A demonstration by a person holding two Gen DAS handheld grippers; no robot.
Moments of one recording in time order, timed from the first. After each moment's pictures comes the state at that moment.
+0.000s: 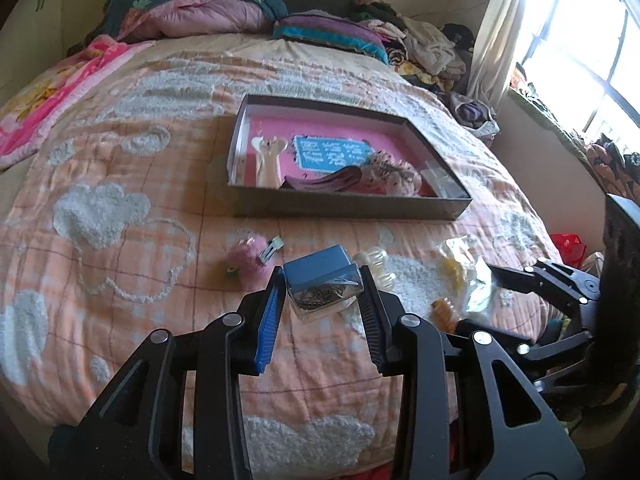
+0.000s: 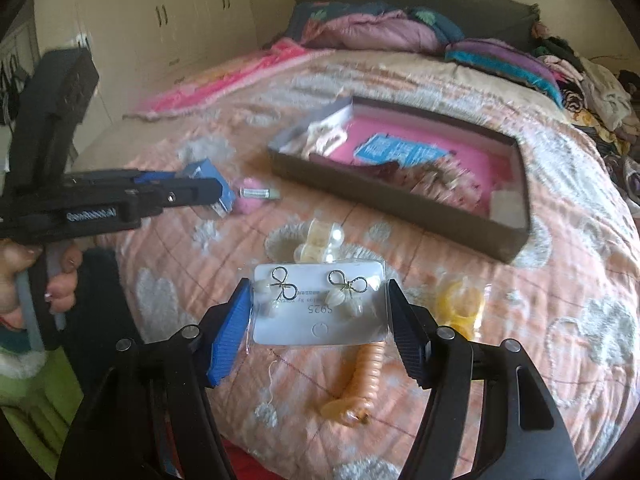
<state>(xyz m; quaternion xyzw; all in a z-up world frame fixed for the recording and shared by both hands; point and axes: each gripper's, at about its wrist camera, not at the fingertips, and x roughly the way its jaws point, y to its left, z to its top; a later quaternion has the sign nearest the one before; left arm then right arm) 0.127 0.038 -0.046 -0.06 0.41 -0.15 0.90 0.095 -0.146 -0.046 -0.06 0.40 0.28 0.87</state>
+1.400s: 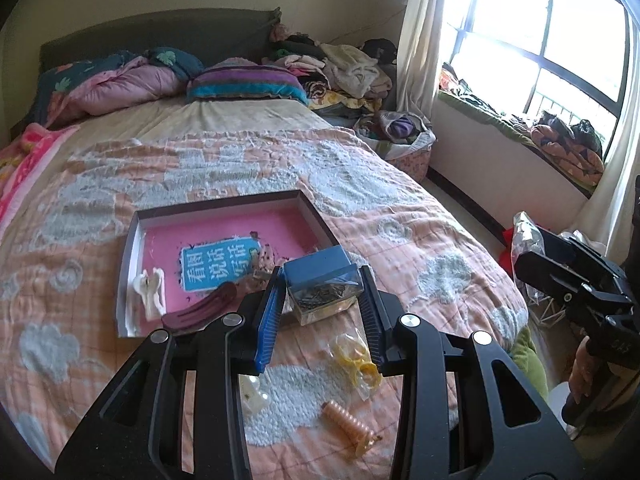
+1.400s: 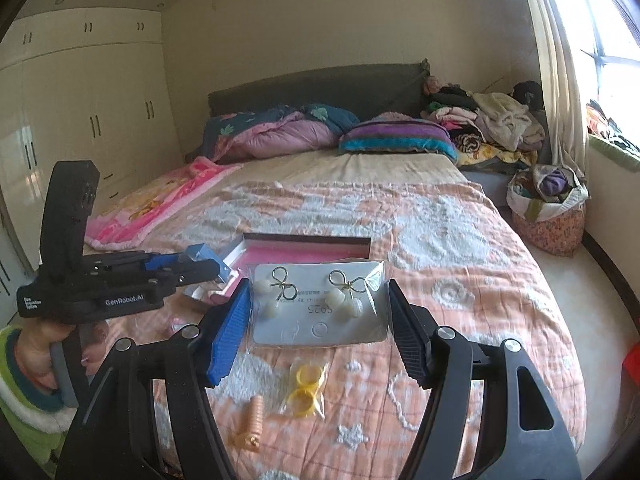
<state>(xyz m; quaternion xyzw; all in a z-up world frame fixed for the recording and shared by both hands) 0.165 -0.075 0.036 0.00 0.33 -0.25 0.91 0.080 -0.275 0.067 0.03 0.25 0.14 0.96</state>
